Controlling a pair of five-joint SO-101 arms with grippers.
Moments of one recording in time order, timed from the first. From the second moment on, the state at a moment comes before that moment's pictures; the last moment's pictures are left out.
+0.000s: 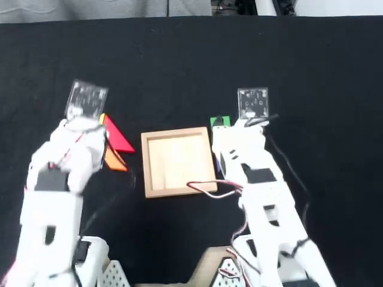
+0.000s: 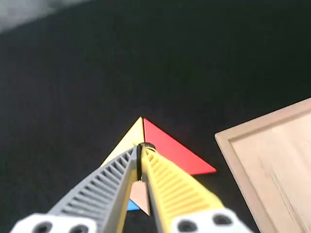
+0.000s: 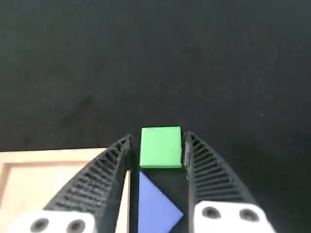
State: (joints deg) left arm -3.9 -46.2 51.5 46.1 -17.3; right arm -6.4 -37.1 70.6 11.0 -4.2
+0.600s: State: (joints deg) left arm -14.4 8.0 18.0 53.7 -41.5; right arm -6.4 -36.4 70.6 9.8 -4.2
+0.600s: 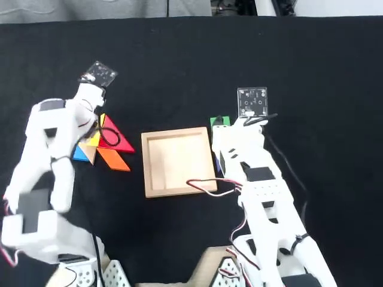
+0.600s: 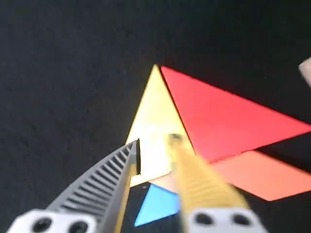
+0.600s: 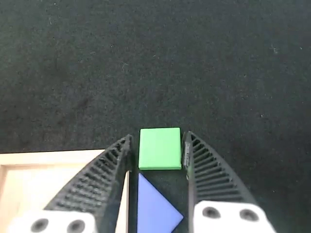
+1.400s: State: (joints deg) left arm -17.4 31.3 -8.1 62.8 -56.0; right arm -6.4 -36.4 70.6 9.8 -4.2
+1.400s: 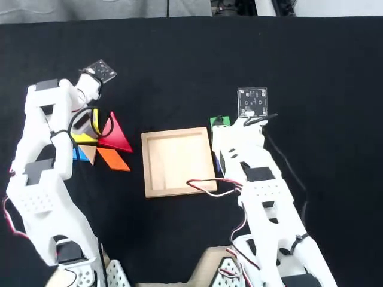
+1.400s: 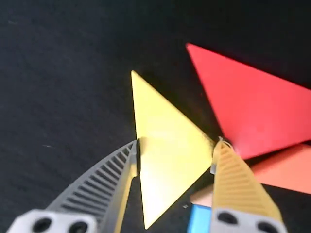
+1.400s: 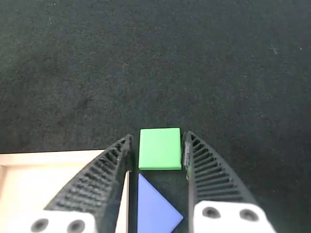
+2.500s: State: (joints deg) left arm -20.5 51.0 -34.2 81.4 -55.6; right arm -6.4 -36.4 70.6 9.6 -4.2
